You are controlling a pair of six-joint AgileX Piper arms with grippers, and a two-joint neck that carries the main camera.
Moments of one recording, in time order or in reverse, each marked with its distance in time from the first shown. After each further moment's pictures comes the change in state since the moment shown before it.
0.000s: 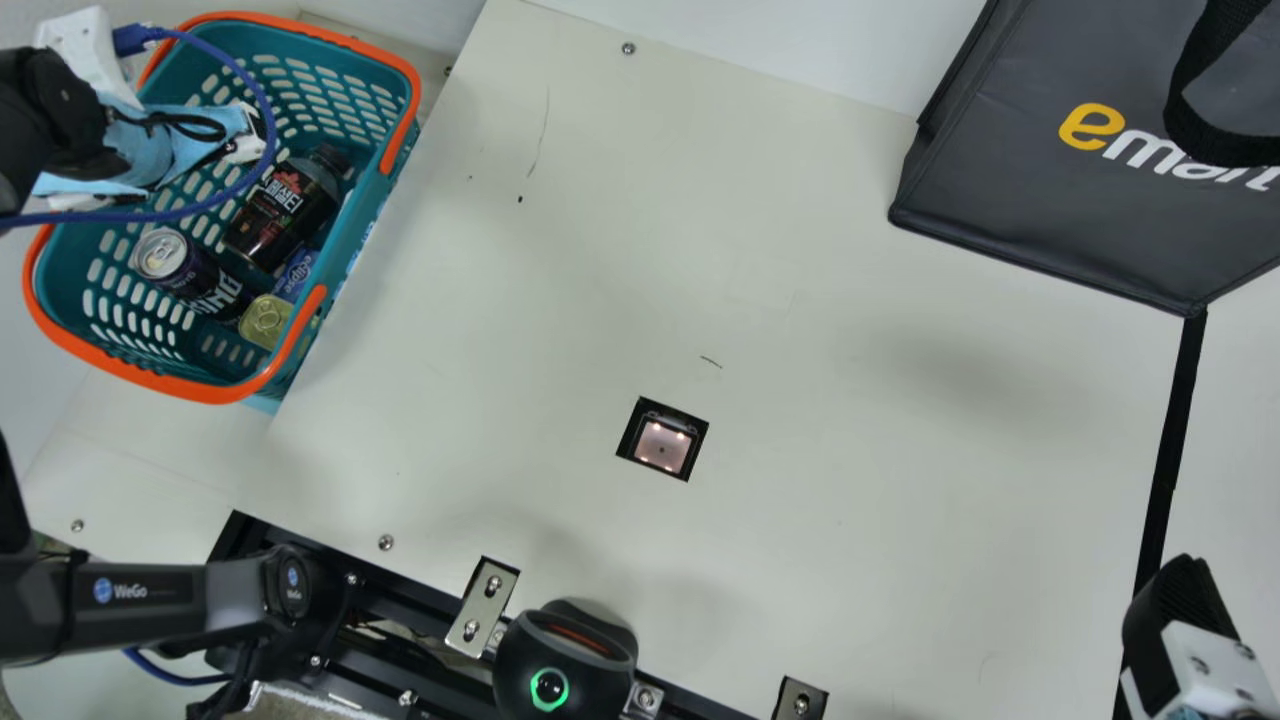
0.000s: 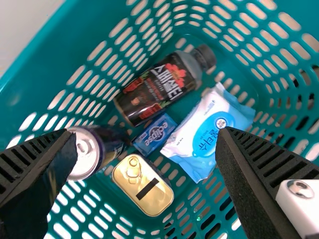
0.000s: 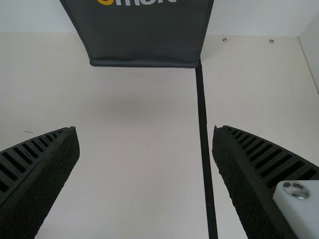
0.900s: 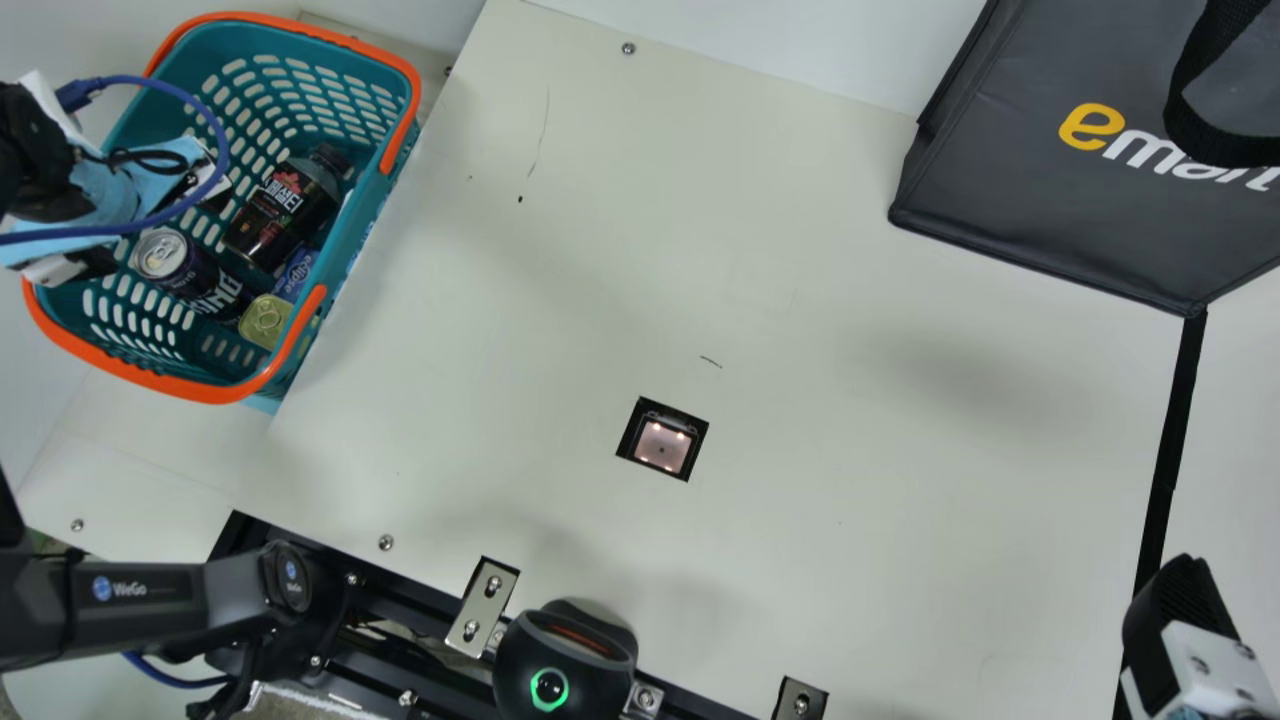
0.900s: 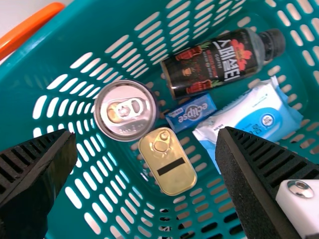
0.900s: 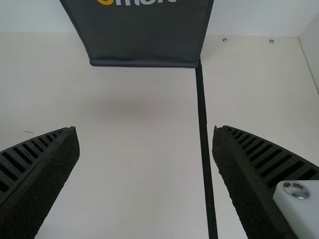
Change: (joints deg) left arm 6.9 0.0 4.0 1.8 1.9 -7.3; right arm 0.0 0.0 0.0 0.0 0.0 0.0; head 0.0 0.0
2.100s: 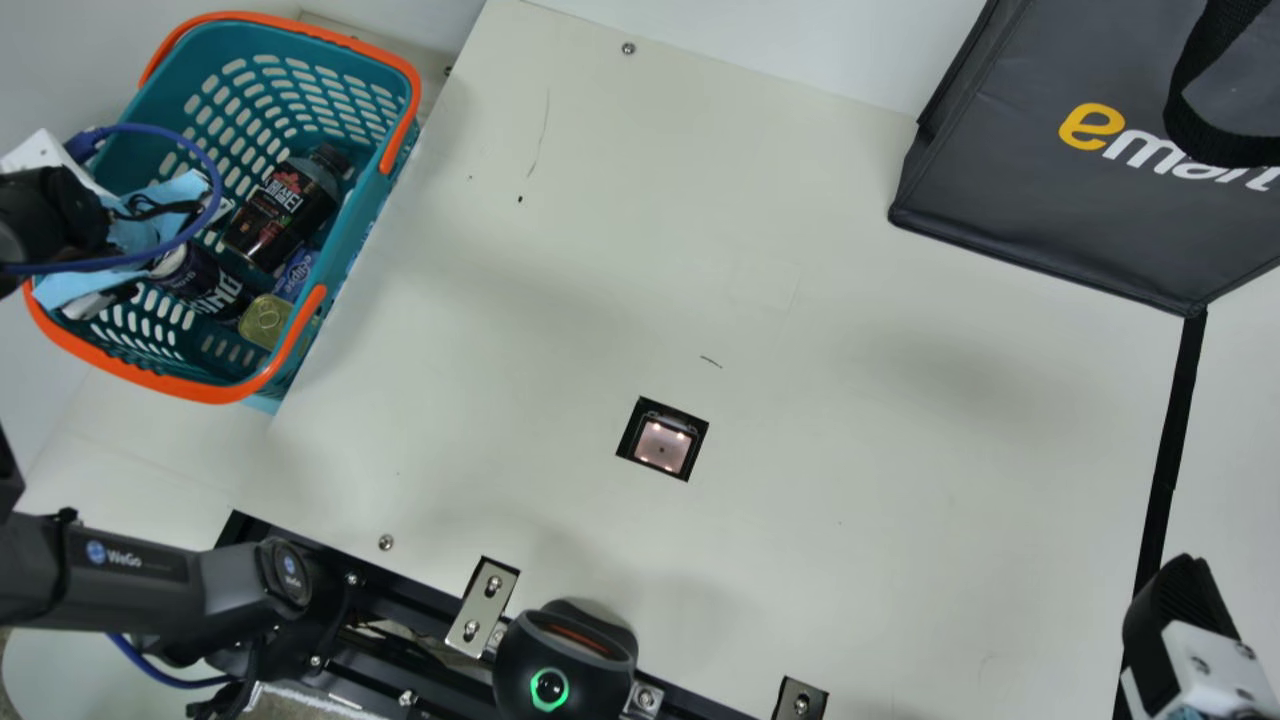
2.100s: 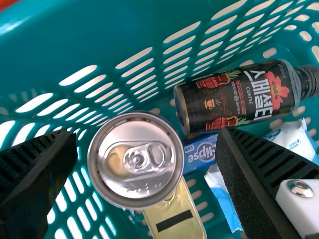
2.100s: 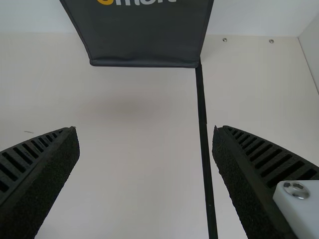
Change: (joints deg) left arm 3.8 7.4 9.6 3.1 -22.8 -8.2; right arm 0.0 0.0 0.0 0.0 0.0 0.0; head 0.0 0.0
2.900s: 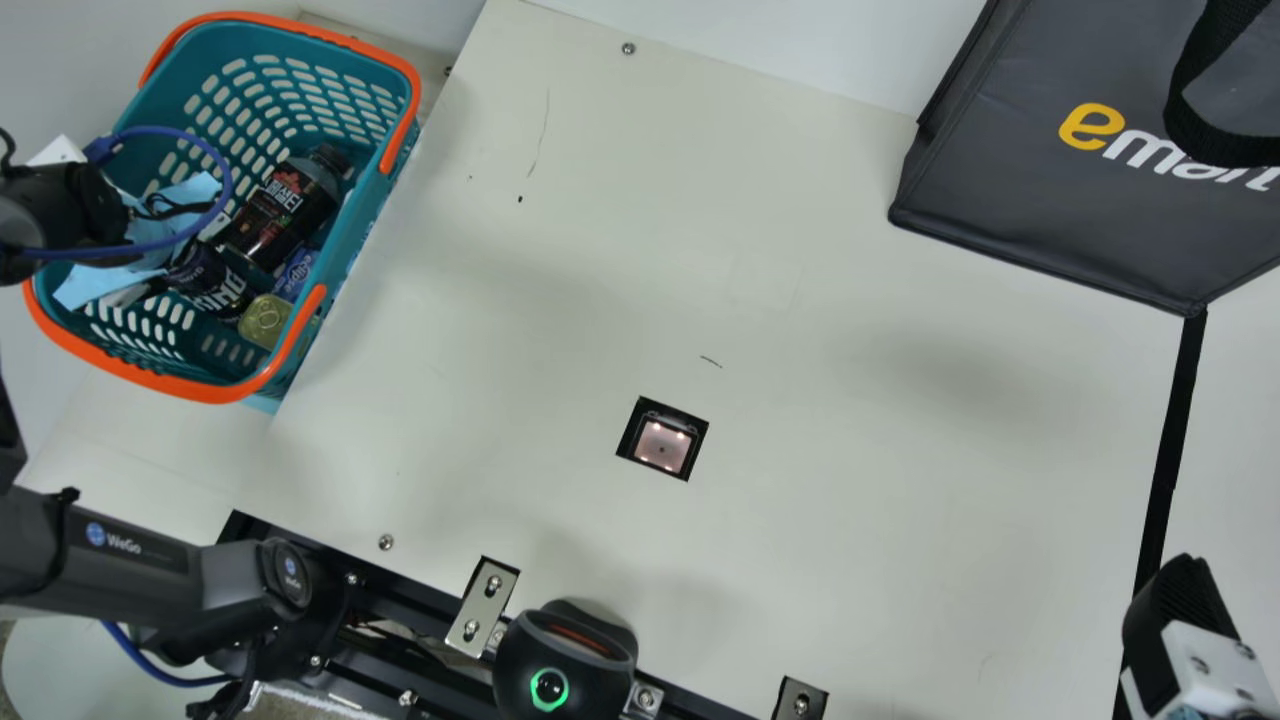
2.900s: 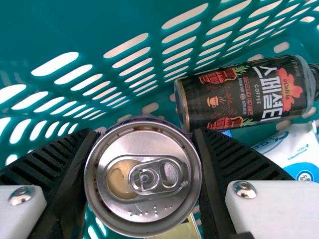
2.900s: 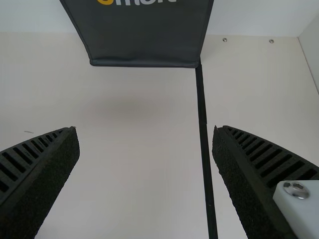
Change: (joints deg) left arm -1.2 2.5 -1.5 1.0 1.5 -3.6; right arm 0.0 0.0 0.0 0.0 0.0 0.0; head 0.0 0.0
